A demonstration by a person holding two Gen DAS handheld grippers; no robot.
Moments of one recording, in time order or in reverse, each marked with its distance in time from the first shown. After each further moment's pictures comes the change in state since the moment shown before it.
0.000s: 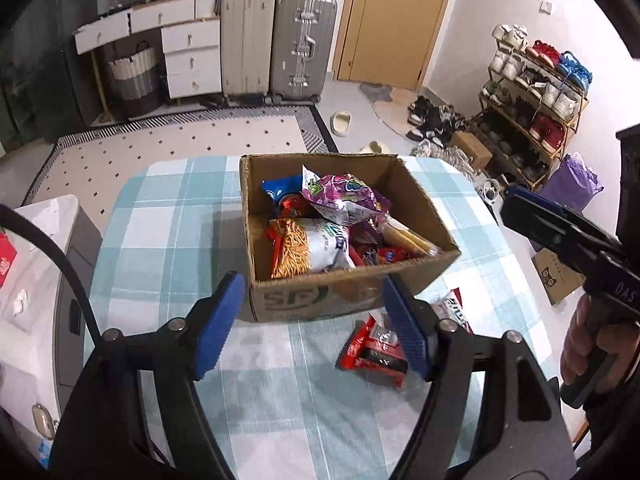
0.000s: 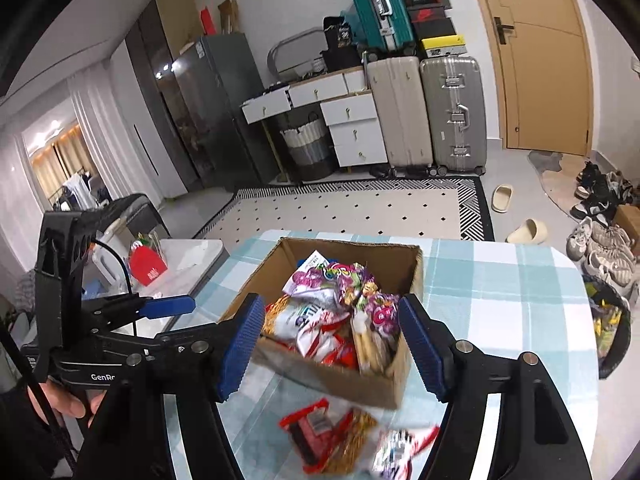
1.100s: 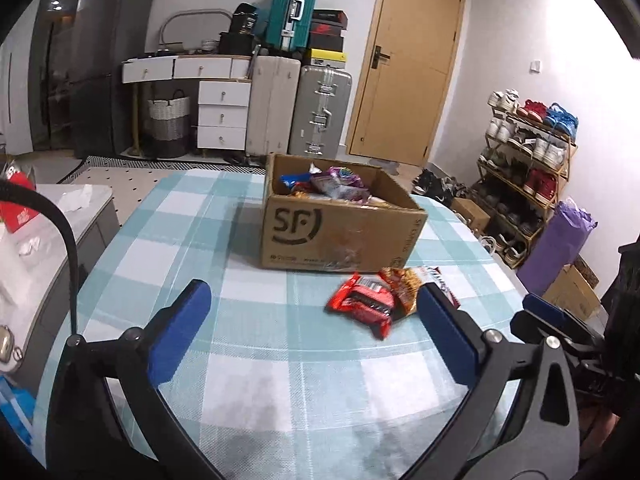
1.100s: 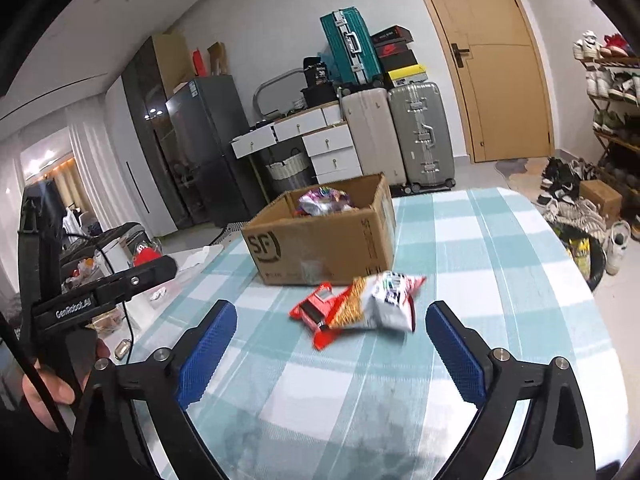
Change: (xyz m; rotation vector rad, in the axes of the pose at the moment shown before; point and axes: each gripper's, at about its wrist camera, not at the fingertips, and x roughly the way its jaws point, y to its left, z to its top) left arm -0.086 -0.012 -0.167 -0.085 -0.316 0.022; right arm -0.107 0.027 -0.196 0.063 -0.176 -0.070
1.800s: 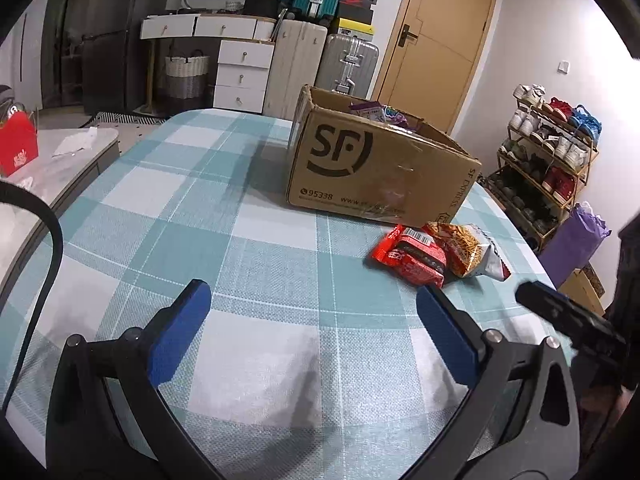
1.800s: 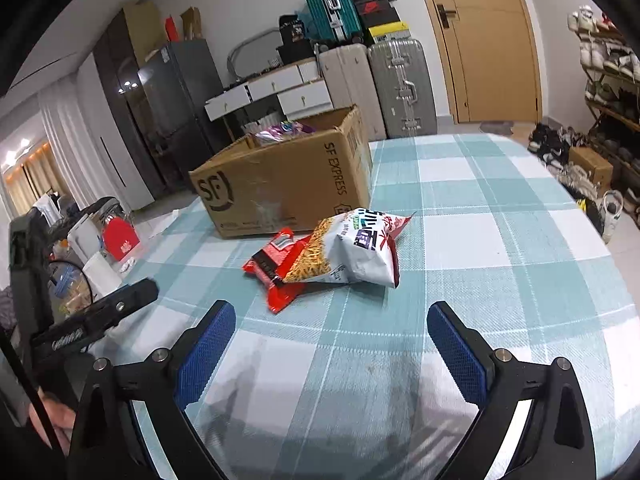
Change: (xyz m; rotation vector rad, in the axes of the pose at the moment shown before) left arm 0.080 0.034 -0.053 -0.091 0.099 0.032; right arm 0.070 -0.026 -0.024 0.029 0.157 -0.066
